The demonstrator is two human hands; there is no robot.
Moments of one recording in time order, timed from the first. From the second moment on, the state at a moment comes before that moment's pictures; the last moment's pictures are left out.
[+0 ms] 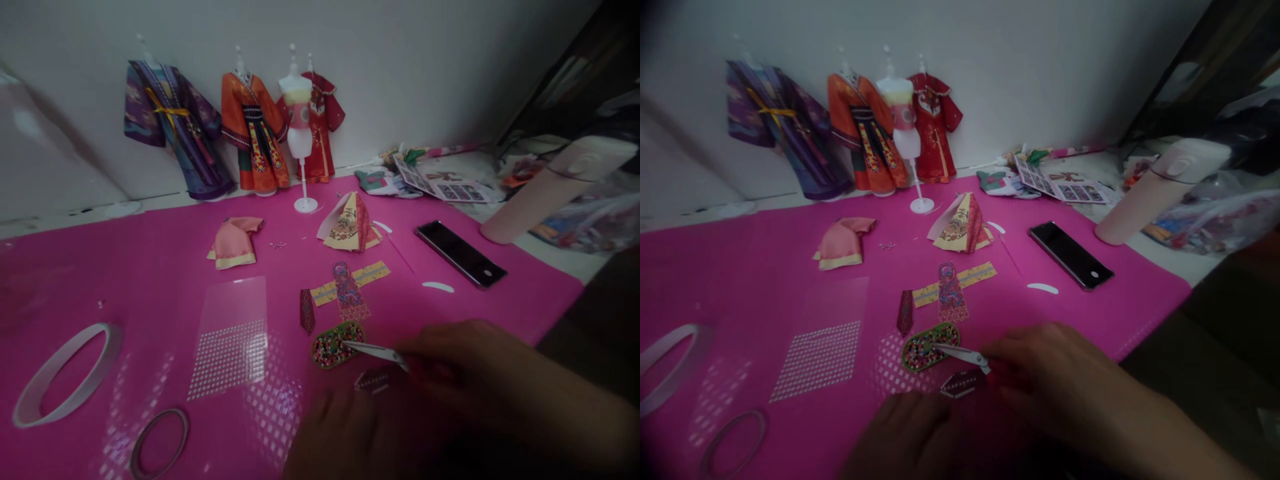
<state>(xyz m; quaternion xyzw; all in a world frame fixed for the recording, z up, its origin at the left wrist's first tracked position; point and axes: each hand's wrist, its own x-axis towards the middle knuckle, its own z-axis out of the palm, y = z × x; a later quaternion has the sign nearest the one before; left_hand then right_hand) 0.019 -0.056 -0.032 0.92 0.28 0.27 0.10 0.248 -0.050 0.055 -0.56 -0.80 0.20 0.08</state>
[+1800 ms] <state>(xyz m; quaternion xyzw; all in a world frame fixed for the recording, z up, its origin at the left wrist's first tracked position) 0.032 -0.022 -0.010 0.34 0.49 0.34 0.73 0.257 -0.073 0.039 -0.59 -0.71 0.34 0.18</state>
